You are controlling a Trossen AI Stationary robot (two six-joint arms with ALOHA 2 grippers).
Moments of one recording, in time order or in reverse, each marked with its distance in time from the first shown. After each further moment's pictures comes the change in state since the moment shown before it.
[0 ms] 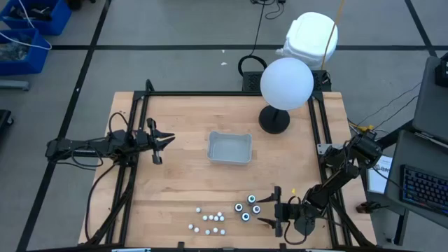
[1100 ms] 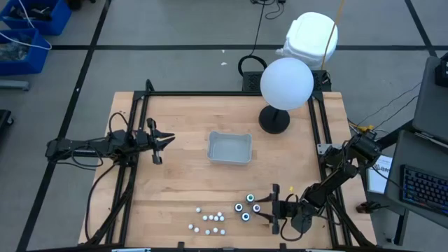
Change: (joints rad) left arm 0.000 0.000 0.000 -0.002 -0.001 0.001; right arm -0.028 0.003 0.000 0.007 -0.002 0.008
